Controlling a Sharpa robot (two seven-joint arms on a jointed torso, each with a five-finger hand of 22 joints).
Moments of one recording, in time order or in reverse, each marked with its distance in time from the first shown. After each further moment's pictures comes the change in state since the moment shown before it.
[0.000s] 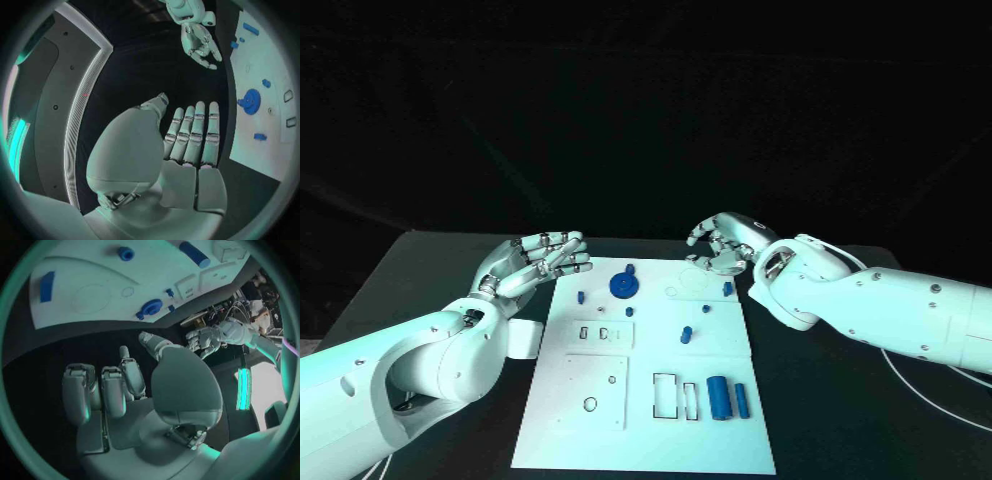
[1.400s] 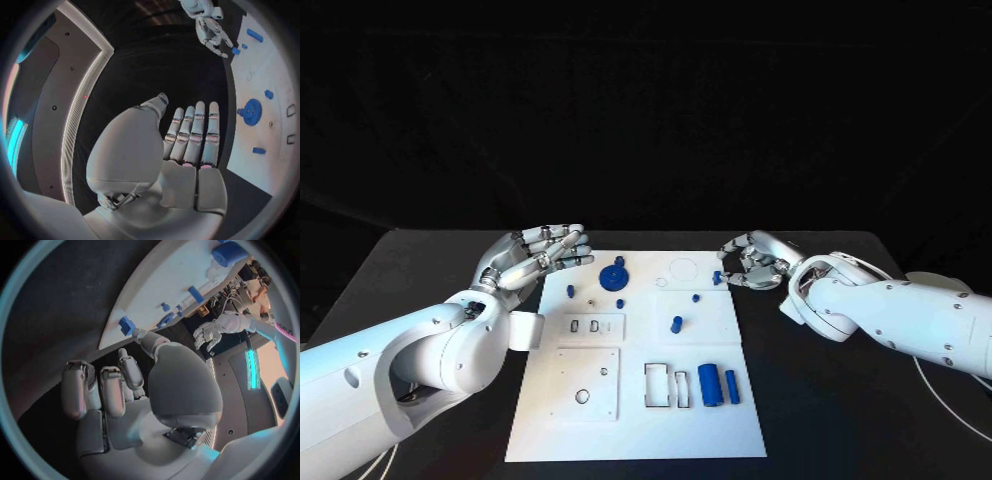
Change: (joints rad) left arm -0.002 0.029 -0.001 -0.019 0.000 0.018 -0.006; left_hand -0.004 -0.004 0.000 0.000 0.000 0.000 0.000 0.000 0.000 0.000 0.000 -0.005 0.000 0.000 0.000 0.000 0.000 0.000 0.000 0.000 0.000 0.000; right arm -0.099 -0.092 -0.014 -0.098 0.203 0.047 0.214; right_hand 0.042 -0.022 0.020 -0.070 0.008 -0.046 0.019 -0.067 -0.011 -0.041 0.016 -0.055 -0.037 0.000 0.007 -0.012 0.000 0.000 -0.034 0.012 -0.049 0.000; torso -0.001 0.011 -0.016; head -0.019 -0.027
